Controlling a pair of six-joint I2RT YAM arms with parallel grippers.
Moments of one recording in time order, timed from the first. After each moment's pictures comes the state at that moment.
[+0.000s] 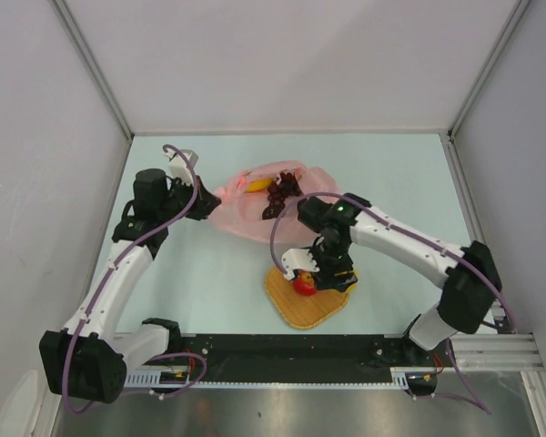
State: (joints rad) left arm -0.14 1.07 0.90 -0.29 0.44 -0.18; right arm 0.85 1.53 1.33 -1.31 -0.29 -1.06
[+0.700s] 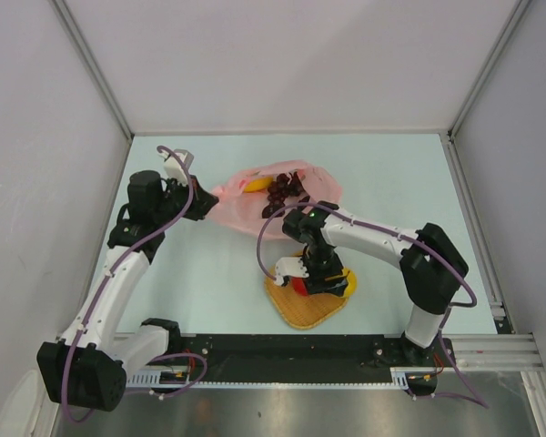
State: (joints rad) left arm -0.13 1.02 0.90 -0.29 0.45 -0.18; right arm 0.89 1.77 1.32 -1.28 -0.17 -0.97
